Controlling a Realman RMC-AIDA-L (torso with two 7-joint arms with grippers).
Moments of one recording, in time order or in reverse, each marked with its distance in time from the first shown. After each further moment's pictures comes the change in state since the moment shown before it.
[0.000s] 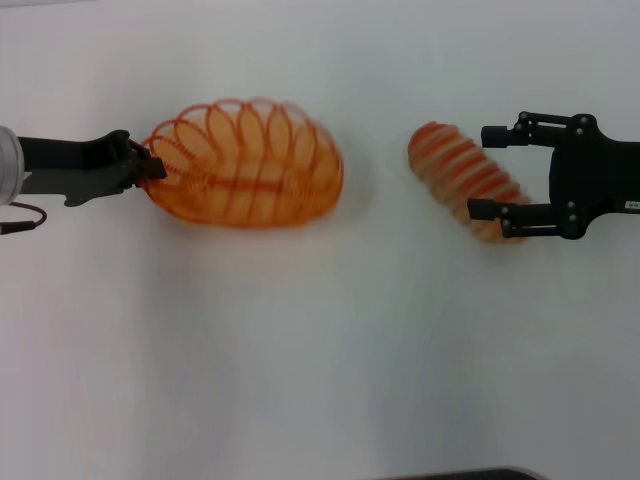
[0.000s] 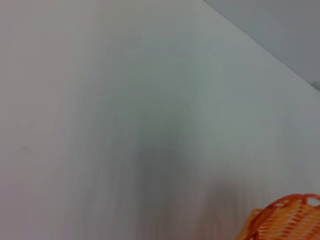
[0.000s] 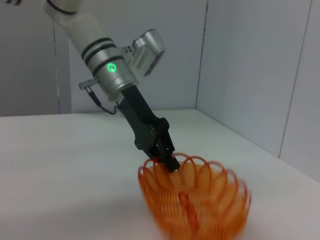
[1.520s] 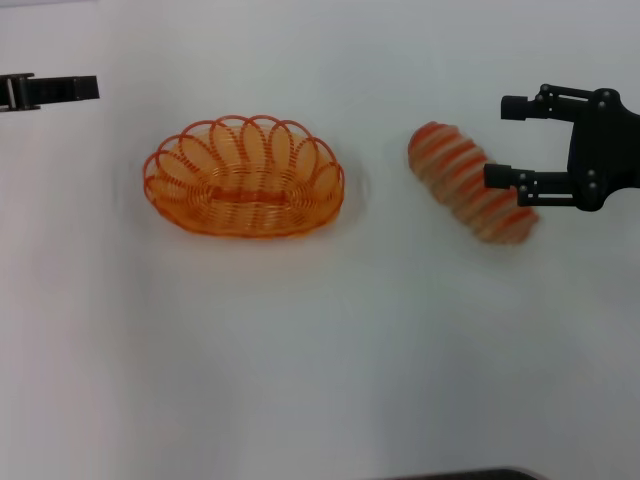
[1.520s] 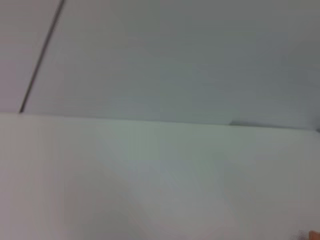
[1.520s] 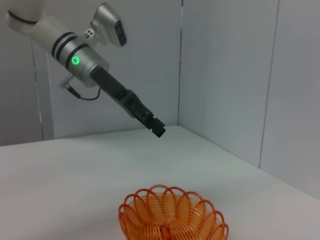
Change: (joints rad) left arm 0.003 0.081 -0.234 0.090 -0.139 0.179 0.621; right arm 0.019 -0.014 0.083 0.003 0.003 -0.033 0.084
